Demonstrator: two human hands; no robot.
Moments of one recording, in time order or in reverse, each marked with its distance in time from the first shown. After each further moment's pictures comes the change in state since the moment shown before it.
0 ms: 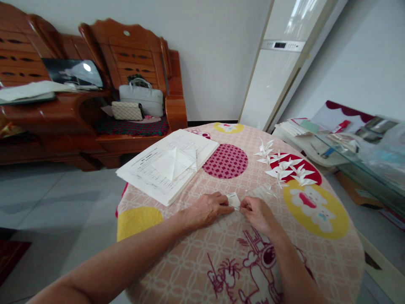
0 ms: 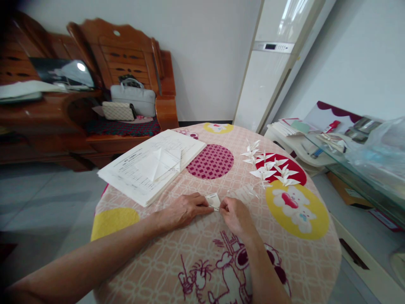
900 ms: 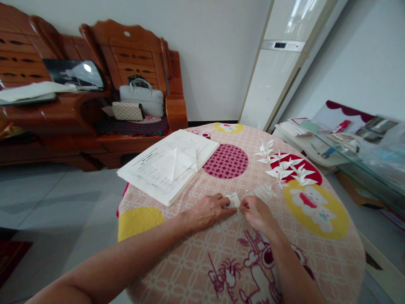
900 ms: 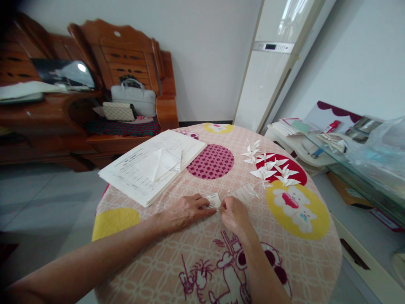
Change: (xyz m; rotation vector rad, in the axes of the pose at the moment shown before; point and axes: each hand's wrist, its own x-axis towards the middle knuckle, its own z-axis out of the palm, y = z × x) left_hand 0.001 0.009 -0.007 0.114 -0.042 0.034; right_hand 0.007 -0.013 0.001 -0.197 -0.033 0.127
